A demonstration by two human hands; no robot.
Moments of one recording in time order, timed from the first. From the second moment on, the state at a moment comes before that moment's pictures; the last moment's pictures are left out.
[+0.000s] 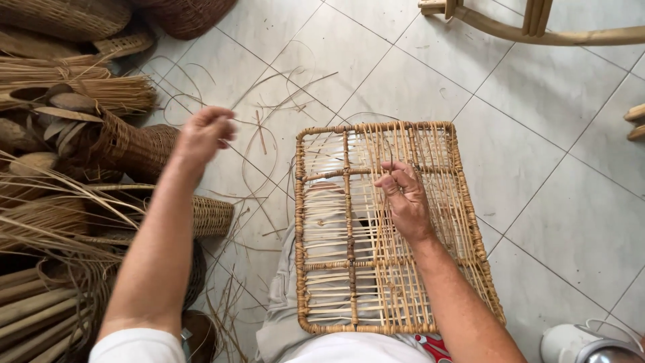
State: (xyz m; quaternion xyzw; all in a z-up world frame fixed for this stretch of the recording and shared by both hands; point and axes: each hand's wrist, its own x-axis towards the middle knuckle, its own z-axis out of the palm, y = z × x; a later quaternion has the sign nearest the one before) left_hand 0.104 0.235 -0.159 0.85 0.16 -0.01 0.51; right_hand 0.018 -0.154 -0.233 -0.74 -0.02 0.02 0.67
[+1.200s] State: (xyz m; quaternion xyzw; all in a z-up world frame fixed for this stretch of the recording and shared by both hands) left_hand 0.080 0.109 -0.215 0.73 0.14 -0.04 0.66; right_hand 0.023 -0.159 -0.270 -0.72 -0.09 -0.06 0.69
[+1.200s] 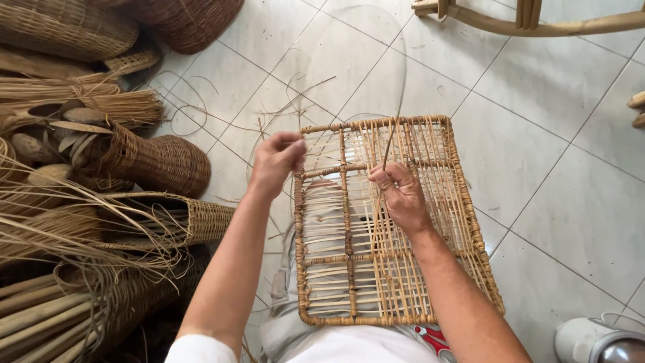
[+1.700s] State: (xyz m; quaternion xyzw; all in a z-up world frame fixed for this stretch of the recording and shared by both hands) left_hand 0.142 0.027 -0.221 0.89 -0.04 0.01 0.46; right_hand 0.022 -0.159 -0.272 -0.72 -0.06 -0.06 0.69
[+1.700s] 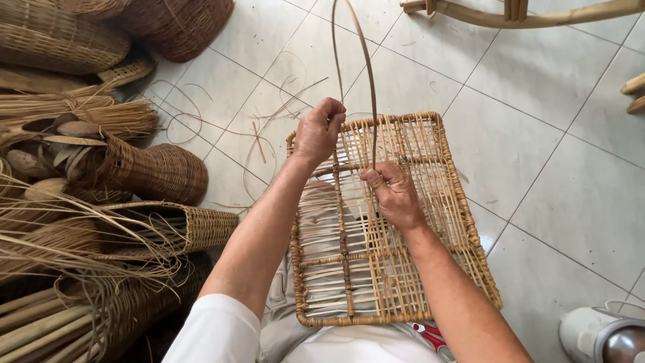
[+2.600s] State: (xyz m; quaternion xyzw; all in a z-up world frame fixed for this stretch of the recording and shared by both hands) left_hand 0.143 0.015 -0.259 0.96 -0.06 -0.20 0.20; right_hand 0.022 -0.162 -0.286 -0.75 -0.05 -0.04 0.66
